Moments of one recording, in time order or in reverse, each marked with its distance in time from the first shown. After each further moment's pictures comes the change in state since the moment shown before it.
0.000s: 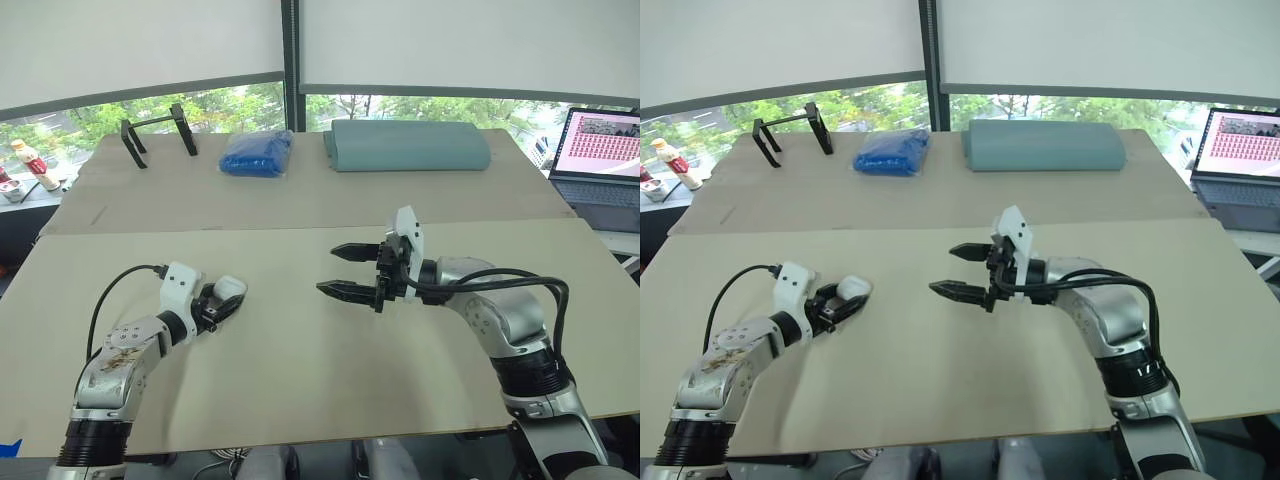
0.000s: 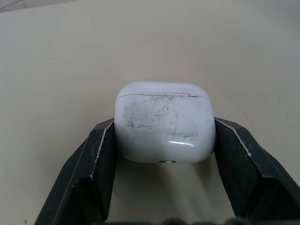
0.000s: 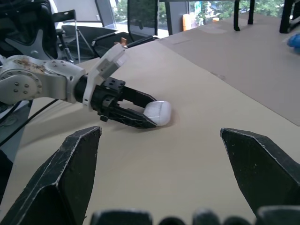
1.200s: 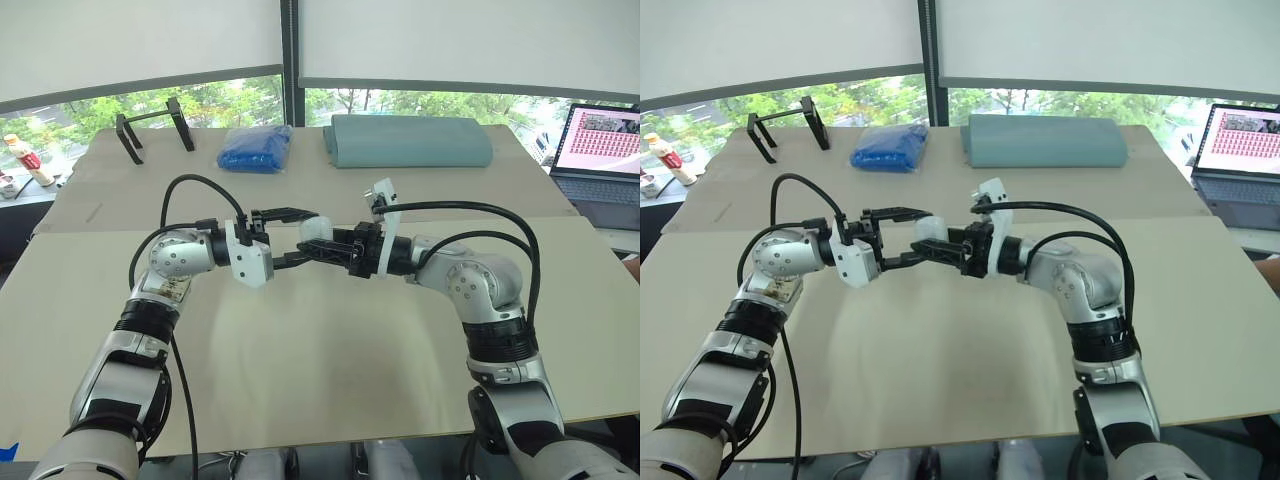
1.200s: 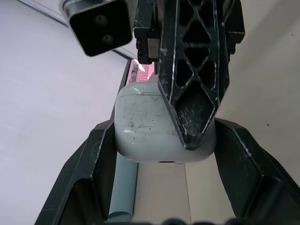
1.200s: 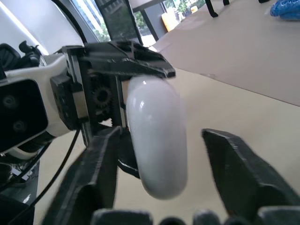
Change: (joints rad) left arm -0.656 -0.018 -0.325 0.722 0.340 -1.561 -0.367; right arm -0.181 0.166 -0.092 0.107 0.128 0.360 -0.233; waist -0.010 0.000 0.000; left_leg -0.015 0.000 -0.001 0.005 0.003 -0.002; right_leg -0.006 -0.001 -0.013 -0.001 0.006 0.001
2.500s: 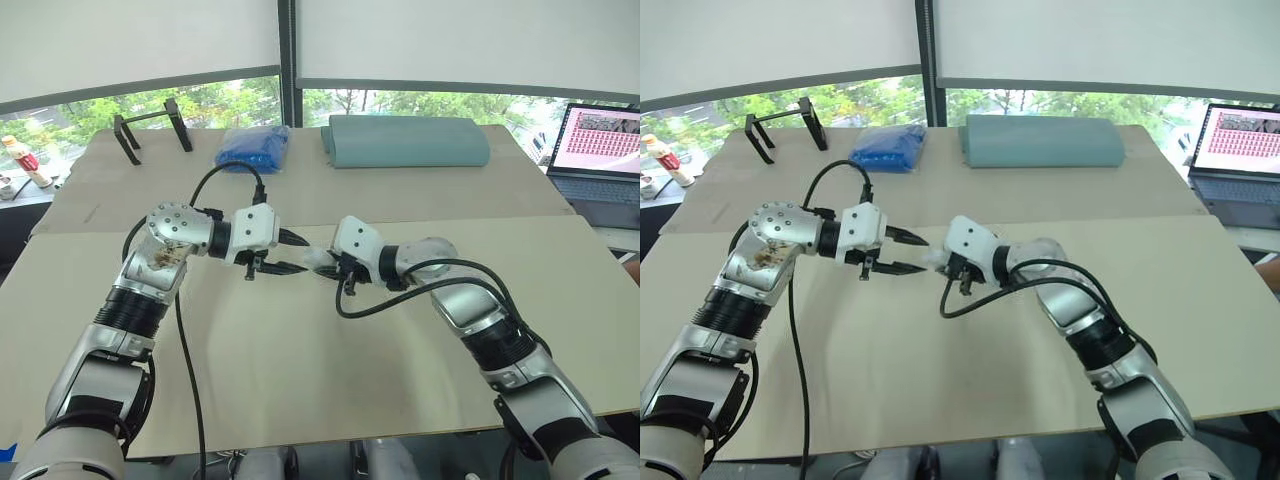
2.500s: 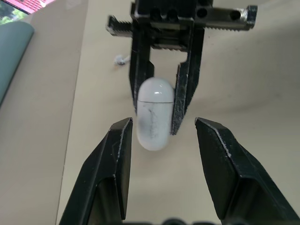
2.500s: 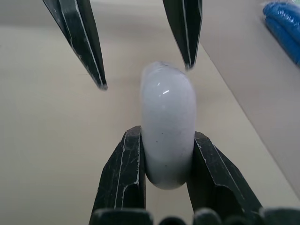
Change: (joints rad) left arm -0.041 0.078 -0.075 -0.263 -0.150 0.909 -0.373; right arm -0.018 -0.154 0.384 0.057 -0.627 -0.560 0.144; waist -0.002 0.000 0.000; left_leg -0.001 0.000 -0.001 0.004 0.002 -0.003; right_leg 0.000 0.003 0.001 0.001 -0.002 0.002
